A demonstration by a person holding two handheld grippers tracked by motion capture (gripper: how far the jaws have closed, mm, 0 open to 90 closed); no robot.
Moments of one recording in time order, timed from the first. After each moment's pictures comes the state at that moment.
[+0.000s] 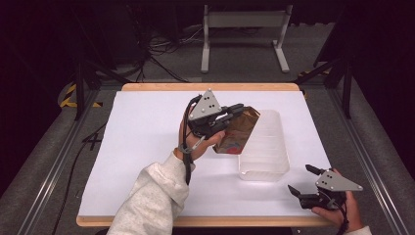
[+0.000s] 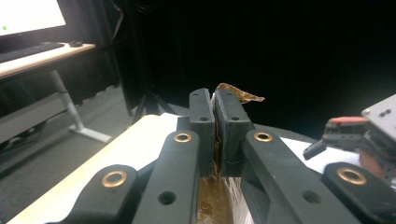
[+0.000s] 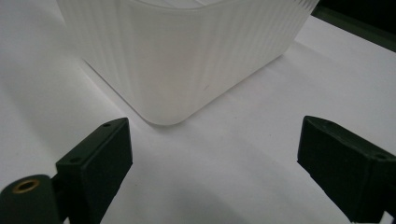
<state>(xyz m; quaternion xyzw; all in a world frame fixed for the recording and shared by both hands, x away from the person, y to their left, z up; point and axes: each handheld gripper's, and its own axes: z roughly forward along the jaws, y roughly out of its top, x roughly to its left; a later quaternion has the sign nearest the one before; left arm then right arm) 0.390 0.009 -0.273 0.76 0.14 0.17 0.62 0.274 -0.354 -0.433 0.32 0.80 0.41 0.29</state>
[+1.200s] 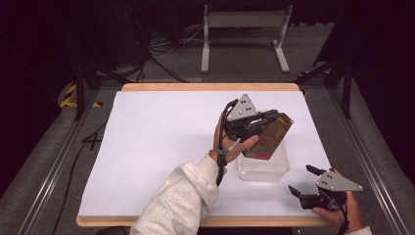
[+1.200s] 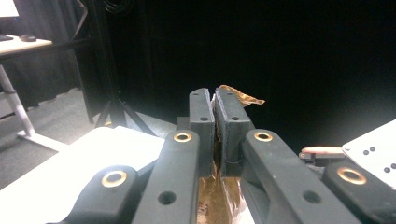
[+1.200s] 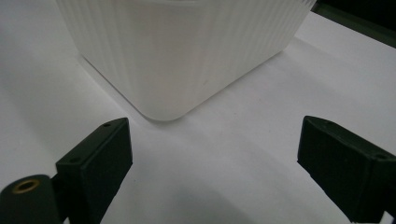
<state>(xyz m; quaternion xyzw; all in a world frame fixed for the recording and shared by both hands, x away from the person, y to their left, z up) 0.396 -0.068 -0.294 0.75 0.14 0.12 0.64 0.274 -0.355 -0.434 0.32 0.81 0.40 0.29</state>
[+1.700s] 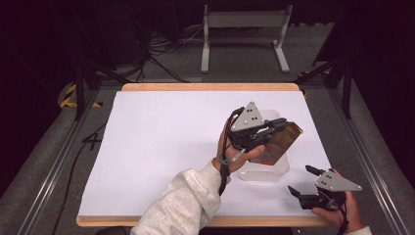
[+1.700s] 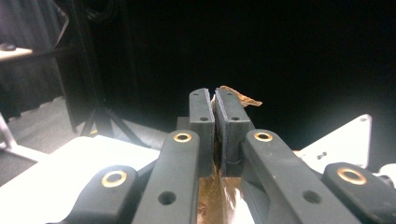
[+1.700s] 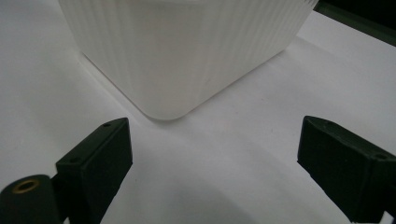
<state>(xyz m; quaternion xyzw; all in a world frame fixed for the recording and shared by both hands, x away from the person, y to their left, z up) 0.365 -0.070 -0.283 0.74 0.11 0.10 0.65 0.274 -0.354 -0.434 0.32 0.81 0.40 0.29</state>
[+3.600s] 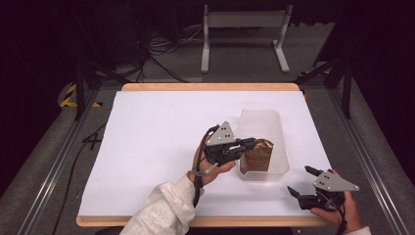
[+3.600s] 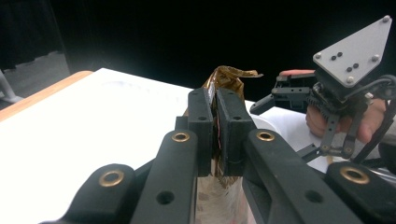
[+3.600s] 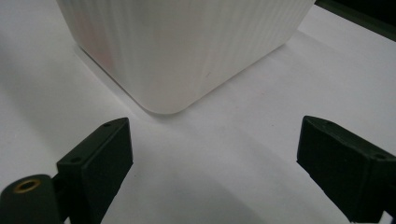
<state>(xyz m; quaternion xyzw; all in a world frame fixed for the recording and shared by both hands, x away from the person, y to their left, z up) 0.371 -0.019 -0.350 0.79 0.13 0.08 0.59 0.274 -0.352 -0.437 0.33 0.81 0.39 0.29</state>
